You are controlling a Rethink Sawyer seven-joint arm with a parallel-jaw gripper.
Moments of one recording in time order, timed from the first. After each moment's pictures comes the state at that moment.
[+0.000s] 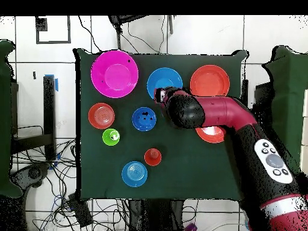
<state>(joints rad) -0.74 -0.68 0.61 1.66 -0.46 0.44 1.75</state>
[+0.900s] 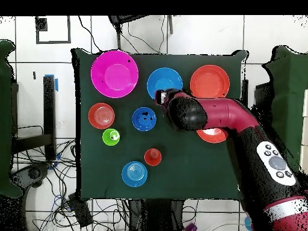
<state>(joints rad) -0.76 -0.69 0.64 1.68 -0.47 0.44 1.75</state>
